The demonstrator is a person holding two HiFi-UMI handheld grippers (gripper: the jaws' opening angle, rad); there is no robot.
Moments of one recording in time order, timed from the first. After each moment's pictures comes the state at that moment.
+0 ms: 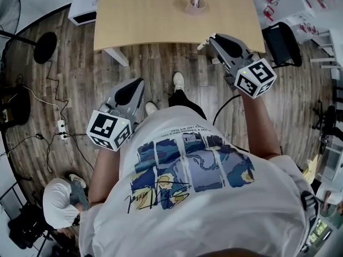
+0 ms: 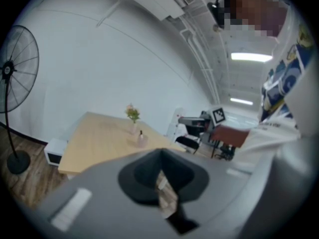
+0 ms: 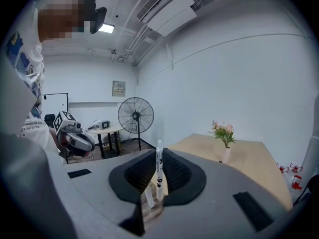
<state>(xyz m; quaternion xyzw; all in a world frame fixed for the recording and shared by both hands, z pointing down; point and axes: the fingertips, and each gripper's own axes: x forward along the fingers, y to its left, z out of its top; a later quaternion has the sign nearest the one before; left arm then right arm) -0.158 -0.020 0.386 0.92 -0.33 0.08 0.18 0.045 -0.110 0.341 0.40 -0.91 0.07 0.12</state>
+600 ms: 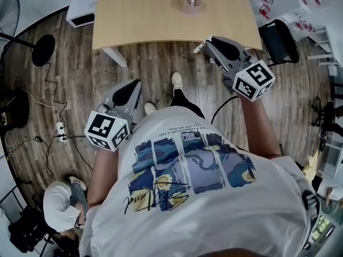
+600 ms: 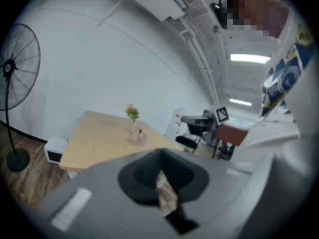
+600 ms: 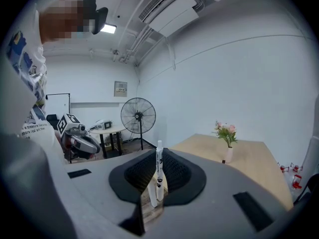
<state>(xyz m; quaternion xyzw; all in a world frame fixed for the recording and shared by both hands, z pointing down) -0.168 -0.003 0.390 0.92 -0.33 0.08 0.18 0.029 -0.079 0.335 0.40 -0.91 0.07 0.12</state>
